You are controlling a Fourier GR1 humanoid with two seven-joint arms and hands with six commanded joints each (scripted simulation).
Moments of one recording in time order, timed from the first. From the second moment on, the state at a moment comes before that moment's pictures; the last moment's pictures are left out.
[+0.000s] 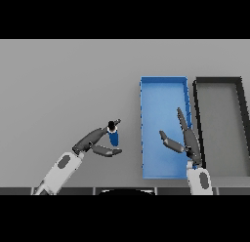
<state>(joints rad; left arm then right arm) -0.21 0.31 -0.55 -1.39 0.06 -0.20 -0.08 0.11 -0.12 0.11 -1.72 0.17 0.05 -0.04</state>
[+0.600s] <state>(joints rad) -0.25 0.17 -0.54 -1.31 0.12 -0.19 -0.09 0.11 -0.12 0.10 -1.71 0.15 0.06 -0.03</state>
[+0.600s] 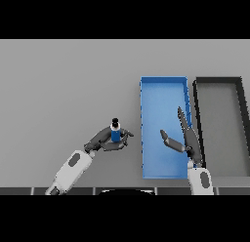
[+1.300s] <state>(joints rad) -0.27 0.14 -0.58 -1.48 0.12 -0.13 -0.17 0.12 -0.14 0.09 -1.72 0.16 0.06 -0.07</state>
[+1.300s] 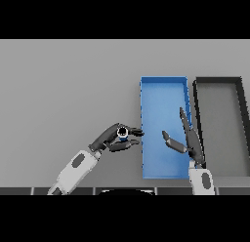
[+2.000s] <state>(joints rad) -0.28 0.13 -0.59 -1.55 0.08 -0.14 -0.04 0.08 -0.17 0.07 -1.68 0.10 0.12 -0.13</state>
